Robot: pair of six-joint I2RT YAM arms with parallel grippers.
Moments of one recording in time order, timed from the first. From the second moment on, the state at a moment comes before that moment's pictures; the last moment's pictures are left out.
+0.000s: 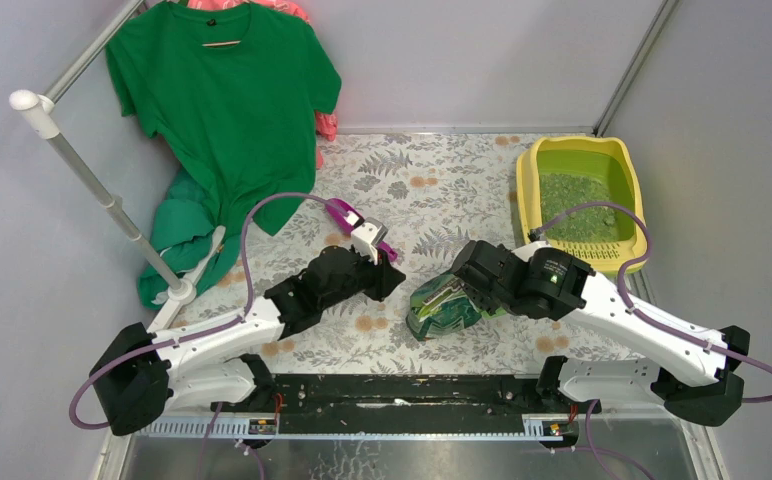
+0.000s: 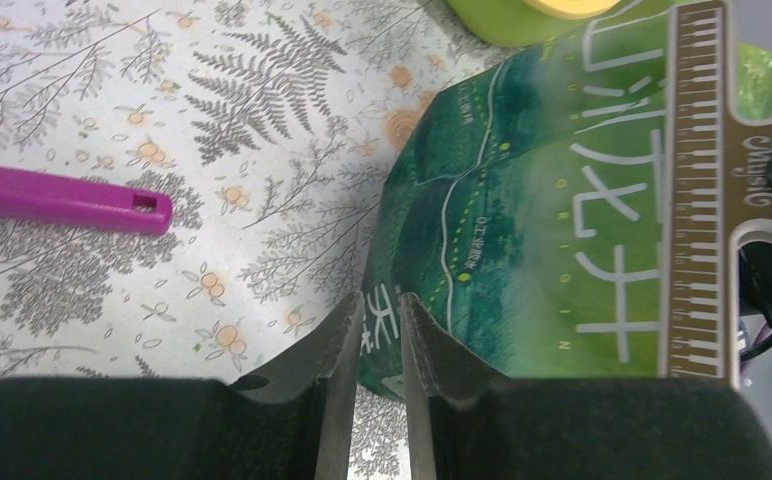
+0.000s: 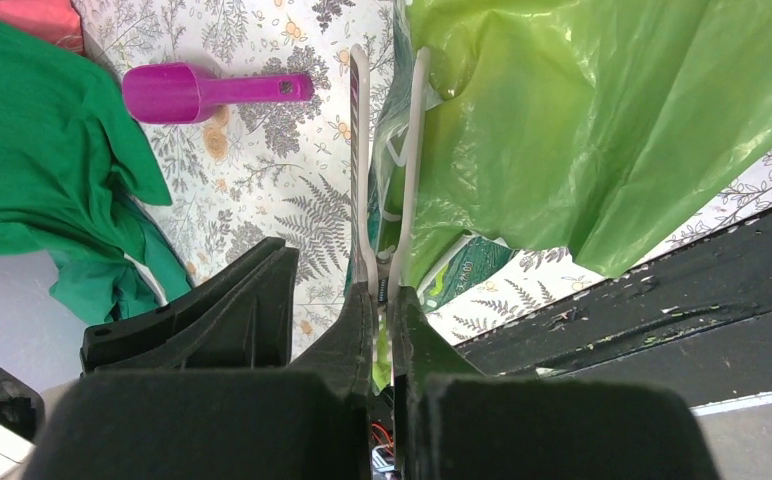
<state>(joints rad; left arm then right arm) -0.90 1.11 0.59 0.16 0.00 -0.41 1.09 1.11 1.25 -1.31 0.51 1.87</state>
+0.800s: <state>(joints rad) -0.90 1.28 0.61 0.33 0.18 -0.39 1.09 1.04 1.13 -1.26 0.44 1.91</state>
